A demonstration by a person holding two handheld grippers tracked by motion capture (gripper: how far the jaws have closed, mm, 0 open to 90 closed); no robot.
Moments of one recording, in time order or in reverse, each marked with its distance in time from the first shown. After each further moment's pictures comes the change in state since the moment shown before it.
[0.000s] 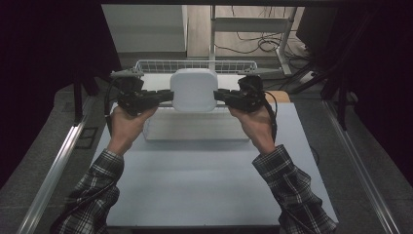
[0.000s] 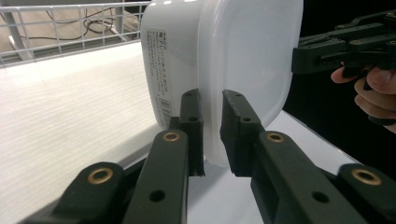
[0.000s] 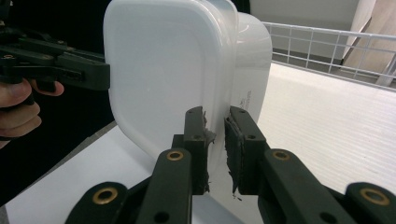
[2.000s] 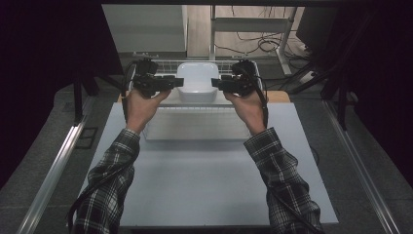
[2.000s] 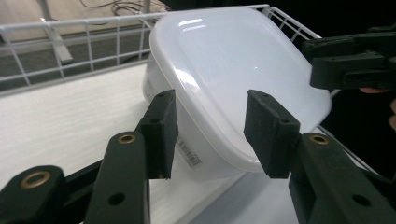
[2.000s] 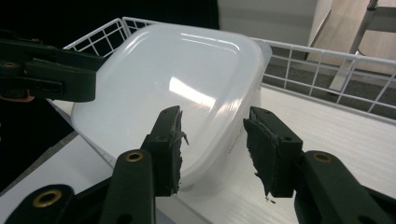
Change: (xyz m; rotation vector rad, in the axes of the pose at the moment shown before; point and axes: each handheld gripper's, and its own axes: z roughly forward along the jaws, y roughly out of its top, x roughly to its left) left arm 0.027 0.033 0.049 0.049 0.105 -0.060; right arm -0.031 0.024 0.042 0.029 -0.129 0.021
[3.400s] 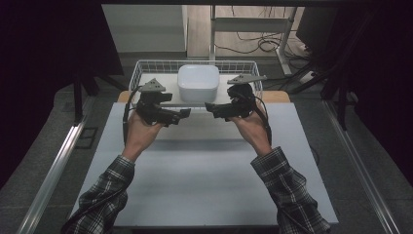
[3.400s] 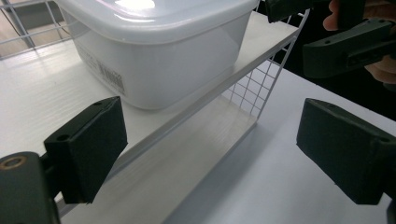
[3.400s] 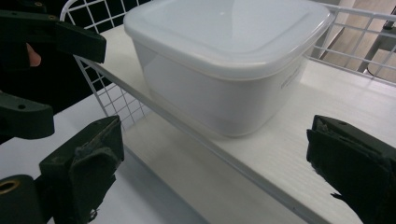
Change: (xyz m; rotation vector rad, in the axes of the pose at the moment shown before) left arm -0.030 -0.063 -0.006 -0.018 -0.040 0.250; right arm 0.017 -0.047 -0.007 -0.001 0.039 -0.145
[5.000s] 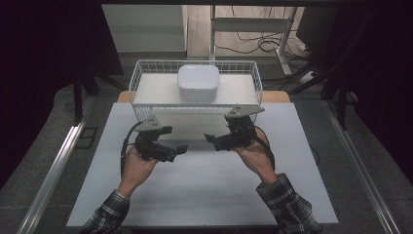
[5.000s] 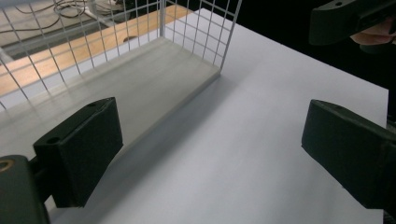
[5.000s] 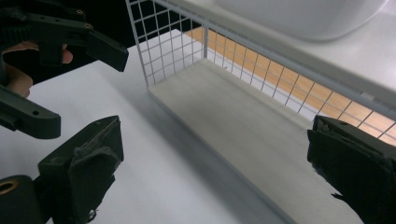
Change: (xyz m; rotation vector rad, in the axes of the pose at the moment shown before) left arm -0.030 -0.086 -0.003 0.027 -0.116 -0.021; right arm 0.032 -0.062 -0.015 0.043 0.078 -0.096
